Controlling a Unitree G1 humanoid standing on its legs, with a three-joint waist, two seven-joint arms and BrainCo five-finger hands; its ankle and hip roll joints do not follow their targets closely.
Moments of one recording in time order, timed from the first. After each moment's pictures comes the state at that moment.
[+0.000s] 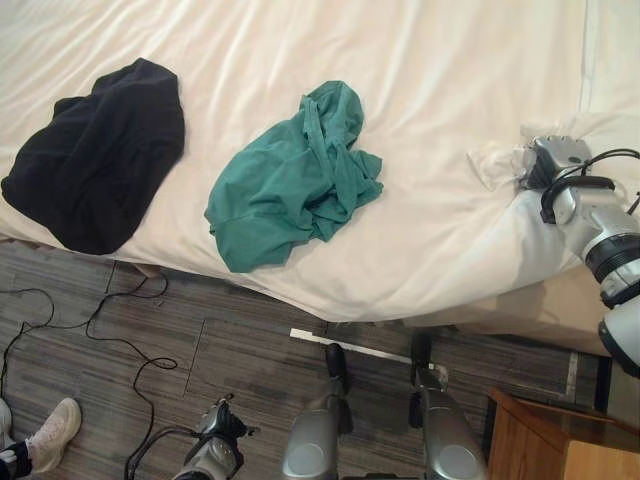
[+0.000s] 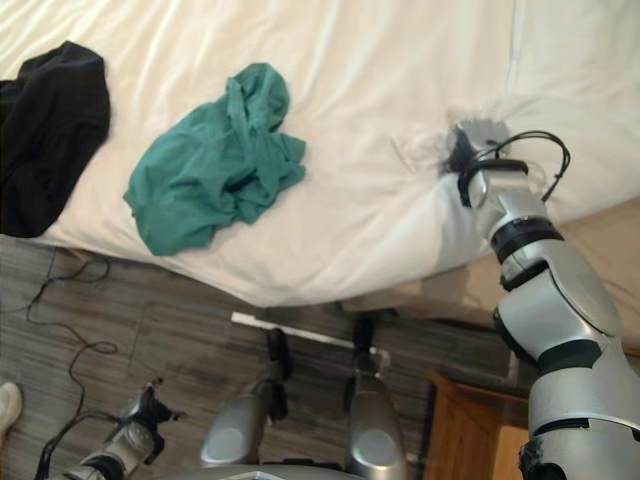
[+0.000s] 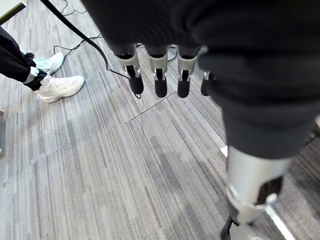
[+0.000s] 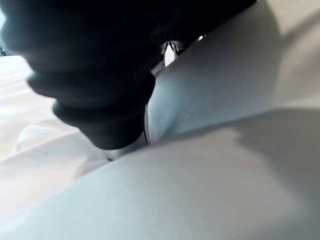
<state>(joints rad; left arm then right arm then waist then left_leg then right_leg) -0.12 0.36 -0.35 1.19 0.20 -0.02 0.23 -1.16 -0.73 0.73 1.12 -0.46 0.03 -0.21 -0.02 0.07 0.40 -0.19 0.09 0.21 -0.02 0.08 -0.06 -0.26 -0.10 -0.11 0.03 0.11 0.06</state>
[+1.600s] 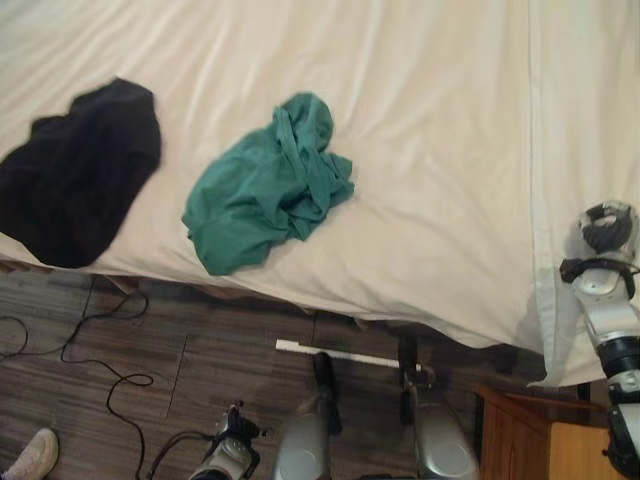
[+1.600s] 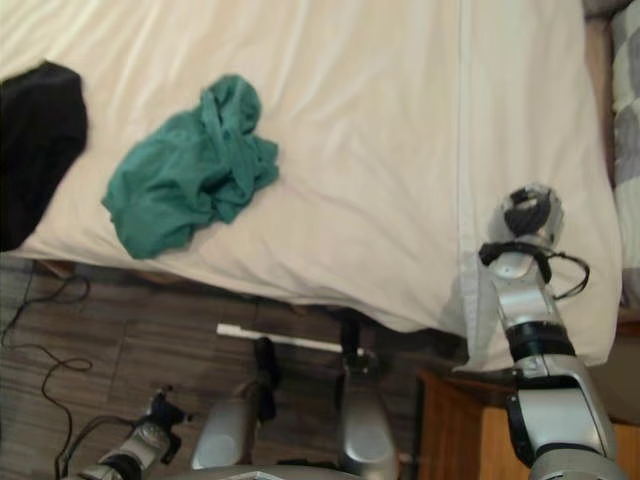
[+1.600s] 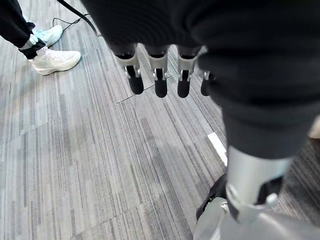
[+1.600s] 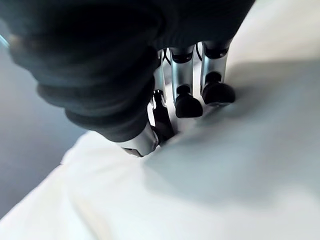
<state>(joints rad) -0.14 0.29 -0.28 1.16 0.13 0.06 0.21 -0.49 -0.64 -0.01 0.69 -0.02 0.04 -0.56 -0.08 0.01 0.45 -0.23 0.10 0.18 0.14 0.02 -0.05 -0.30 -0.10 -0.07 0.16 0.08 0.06</state>
